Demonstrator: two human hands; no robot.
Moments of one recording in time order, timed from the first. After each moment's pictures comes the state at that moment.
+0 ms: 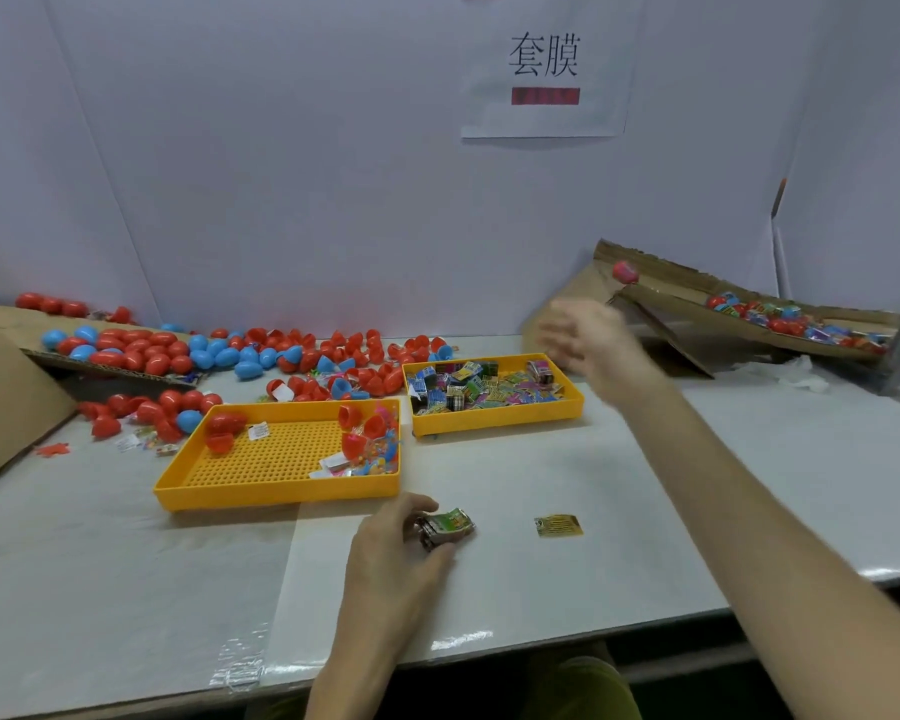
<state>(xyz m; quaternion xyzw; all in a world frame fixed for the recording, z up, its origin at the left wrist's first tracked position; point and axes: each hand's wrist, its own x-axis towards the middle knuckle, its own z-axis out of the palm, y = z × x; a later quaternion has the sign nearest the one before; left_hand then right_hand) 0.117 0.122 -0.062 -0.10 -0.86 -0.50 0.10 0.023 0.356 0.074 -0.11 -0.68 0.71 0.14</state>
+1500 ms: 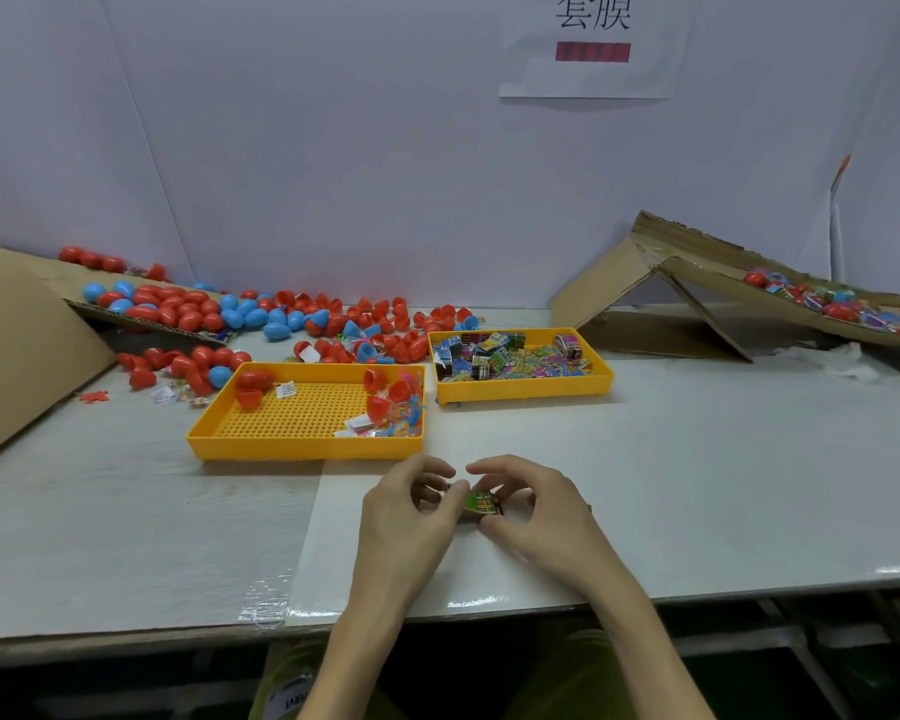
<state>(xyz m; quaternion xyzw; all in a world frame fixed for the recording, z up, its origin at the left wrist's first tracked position) 0.116 0.120 -0.064 -0.05 -0.82 -0.56 0.11 0.127 0.284 -0.060 0.08 -0.88 0.47 0.08</state>
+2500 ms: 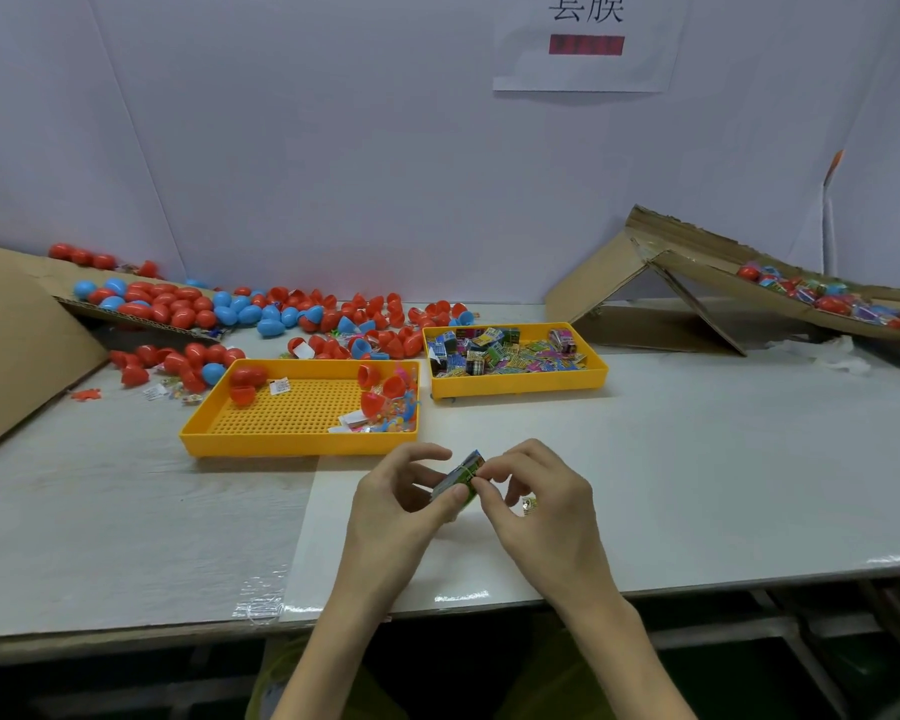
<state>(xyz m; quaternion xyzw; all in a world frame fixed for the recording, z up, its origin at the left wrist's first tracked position) 0.120 0.111 -0.063 -0.10 -0.74 -0.67 0.06 0.137 0.271 -0.066 0.13 -0.85 0.38 0.33</state>
